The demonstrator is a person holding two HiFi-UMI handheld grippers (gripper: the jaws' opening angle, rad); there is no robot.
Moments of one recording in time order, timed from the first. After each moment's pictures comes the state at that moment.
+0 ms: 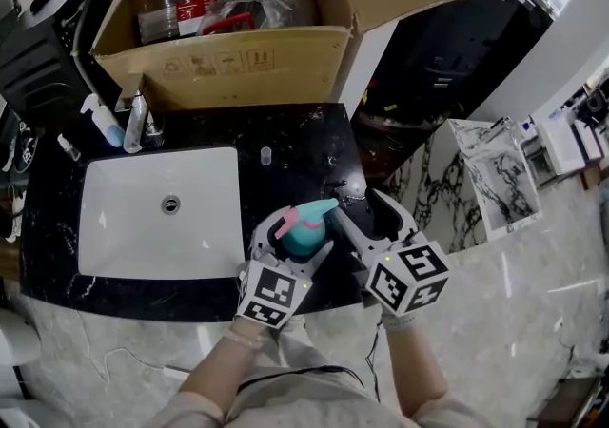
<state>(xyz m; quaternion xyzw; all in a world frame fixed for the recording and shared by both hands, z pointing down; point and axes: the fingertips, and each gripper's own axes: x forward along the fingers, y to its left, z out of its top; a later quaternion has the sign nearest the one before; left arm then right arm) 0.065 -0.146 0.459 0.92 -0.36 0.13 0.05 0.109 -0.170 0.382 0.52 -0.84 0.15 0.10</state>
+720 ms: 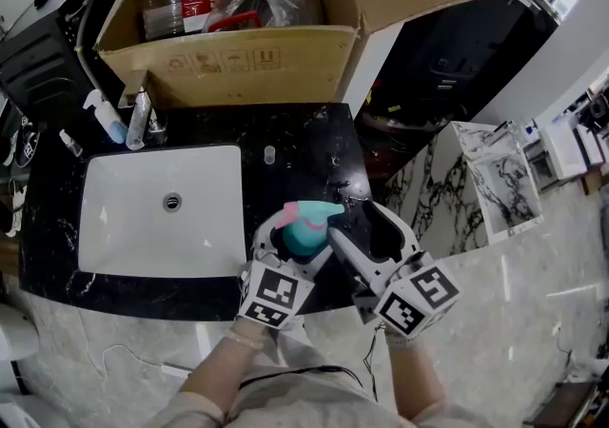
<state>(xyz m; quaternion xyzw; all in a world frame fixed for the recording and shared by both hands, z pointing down) 0.065 -0.145 0.459 0.92 -0.36 0.13 0.05 0.087 -0.139 0.358 0.45 -0.88 0.16 0.03</state>
